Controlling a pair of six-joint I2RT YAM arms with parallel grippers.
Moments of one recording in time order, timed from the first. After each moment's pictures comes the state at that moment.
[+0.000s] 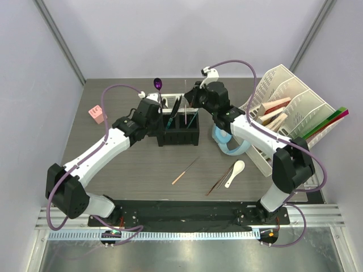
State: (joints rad) left arm -0.59 1.39 1.20 -0.58 -0.16 -0.52; right arm 0.58 1.65 1.31 0.13 0.01 0.40
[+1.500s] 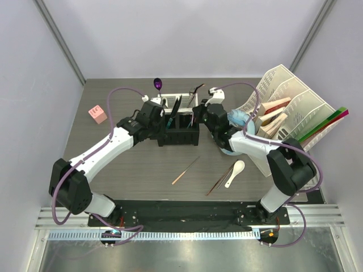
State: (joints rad) left arm -0.60 1.44 1.17 -0.58 -0.12 -0.53; right arm 0.62 1.62 0.95 0.46 0.26 0.46
